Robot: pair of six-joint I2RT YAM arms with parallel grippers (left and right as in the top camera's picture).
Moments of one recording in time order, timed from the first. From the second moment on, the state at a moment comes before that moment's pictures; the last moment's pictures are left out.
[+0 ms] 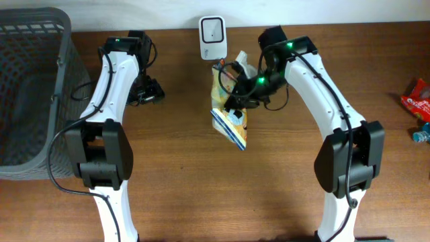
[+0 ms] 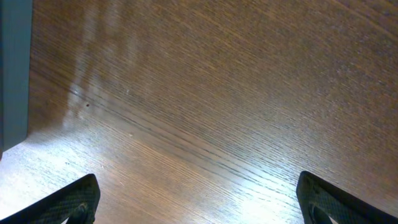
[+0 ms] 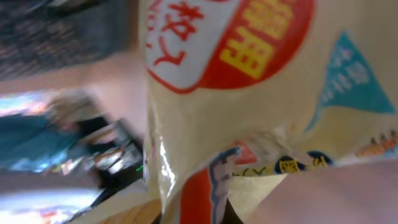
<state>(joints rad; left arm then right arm) -0.10 2.22 2.00 -1.41 -0.19 -0.57 0.26 2.10 1.91 -1.33 -0.88 -0.02</state>
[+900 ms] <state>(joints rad) -0.10 2.22 2.00 -1.41 -0.19 -0.57 0.27 1.74 1.91 -1.69 -1.00 -0.36</state>
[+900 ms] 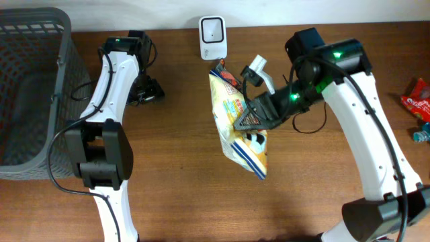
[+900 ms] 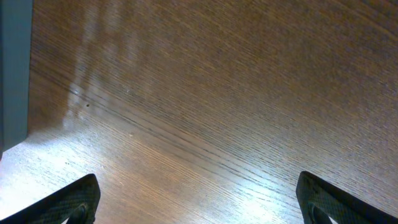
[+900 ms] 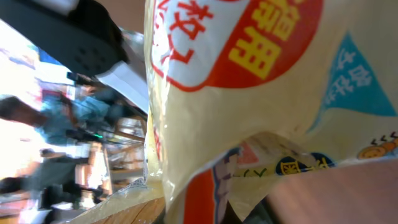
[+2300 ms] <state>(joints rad) -0.10 2.22 2.00 -1.41 -0.19 -0.57 0.37 2.43 2.20 -0.40 -0.07 0.40</state>
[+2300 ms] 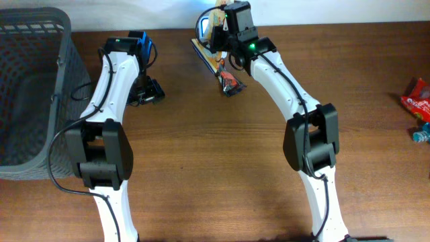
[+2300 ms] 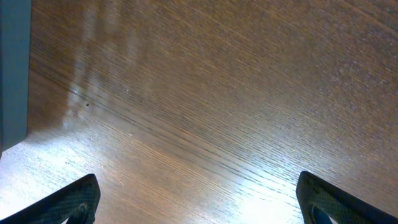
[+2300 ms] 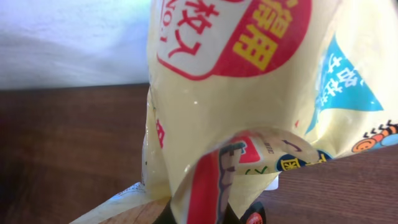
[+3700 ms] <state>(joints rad) -0.10 2.22 2.00 -1.41 -0.19 -0.57 -0.71 2.25 2.35 -1.16 0.06 0.24</state>
